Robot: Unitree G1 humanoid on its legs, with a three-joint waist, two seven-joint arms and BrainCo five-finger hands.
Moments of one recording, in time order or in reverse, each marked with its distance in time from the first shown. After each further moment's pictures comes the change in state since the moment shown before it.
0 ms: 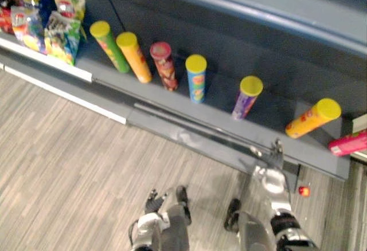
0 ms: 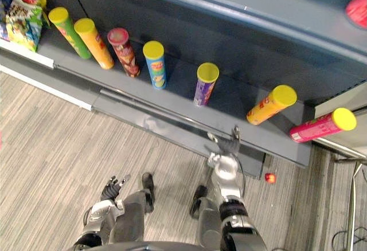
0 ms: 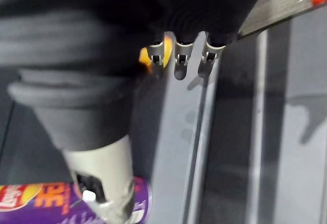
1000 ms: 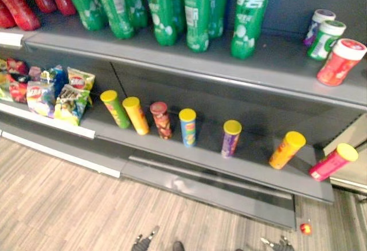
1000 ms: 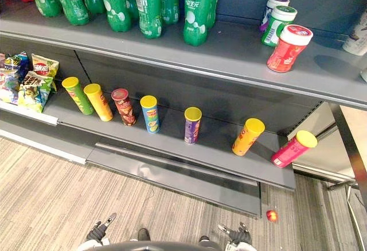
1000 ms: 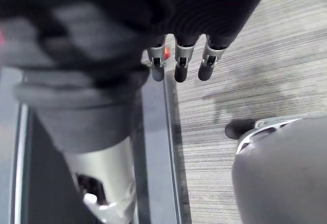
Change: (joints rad) left arm 0.147 0.005 0.195 0.142 0.024 0.025 -0.062; right arm 0.325 -0.035 -0.267 0.448 0.046 0.075 0.321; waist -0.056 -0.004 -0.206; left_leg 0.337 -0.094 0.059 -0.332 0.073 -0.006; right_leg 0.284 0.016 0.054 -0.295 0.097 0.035
